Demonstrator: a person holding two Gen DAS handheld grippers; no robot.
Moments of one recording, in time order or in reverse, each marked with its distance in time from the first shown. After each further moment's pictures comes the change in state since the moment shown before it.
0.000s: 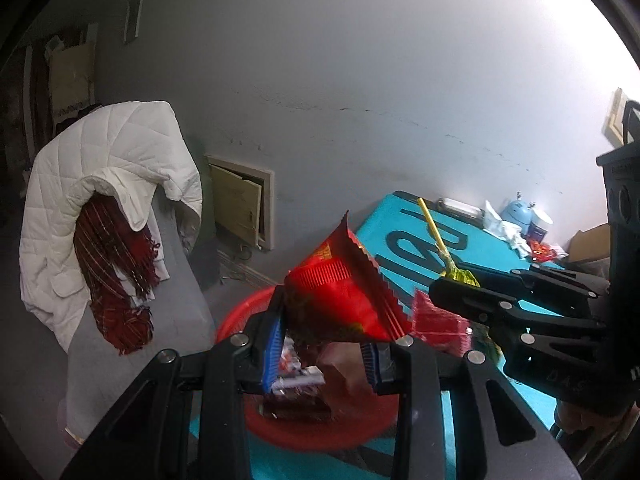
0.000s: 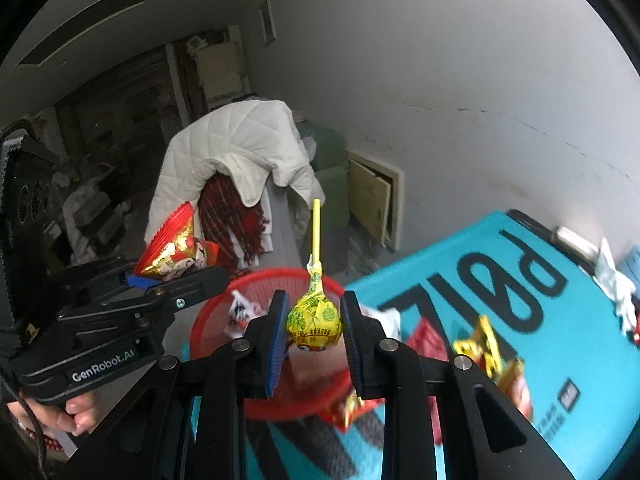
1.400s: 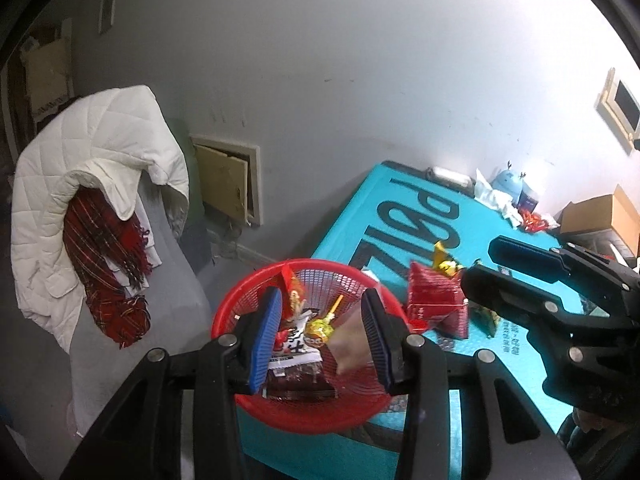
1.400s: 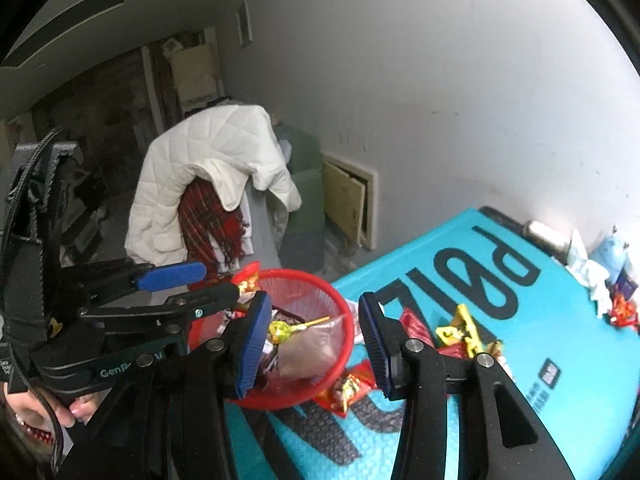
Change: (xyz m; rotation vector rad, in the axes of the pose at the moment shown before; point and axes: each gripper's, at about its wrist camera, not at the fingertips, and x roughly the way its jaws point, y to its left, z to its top) left arm -0.006 -0.002 0.004 0.045 0.104 -0.048; right arm -0.034 0.019 -0.005 0.029 -0.015 -0.112
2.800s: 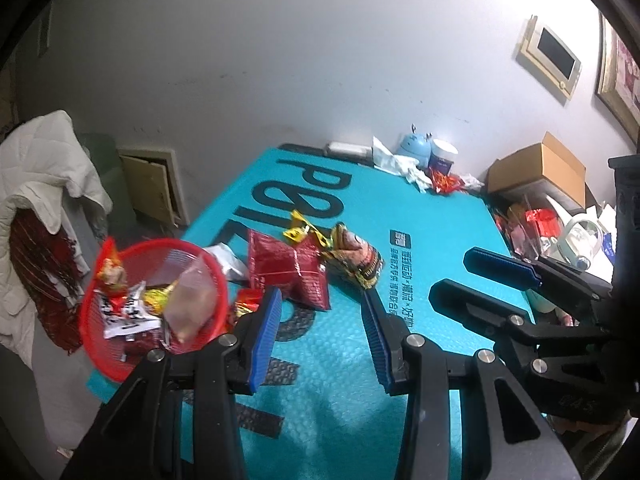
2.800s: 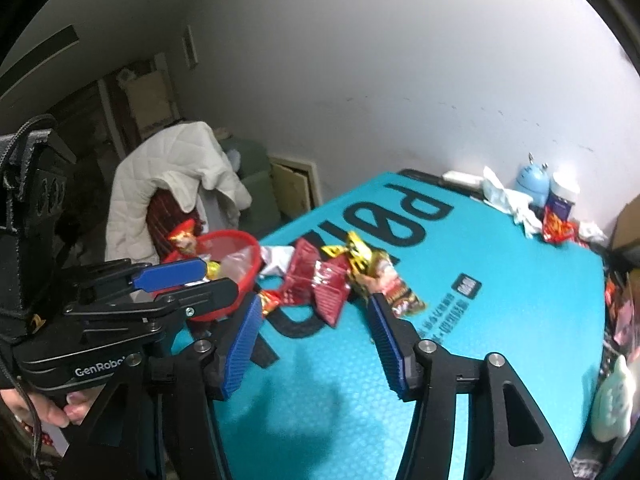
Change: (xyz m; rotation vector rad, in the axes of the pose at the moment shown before) left arm -0.007 -0.139 -0.036 0.125 0.052 -0.184; right arm -0.095 -0.084 -0.082 0.170 -0.011 -0.110
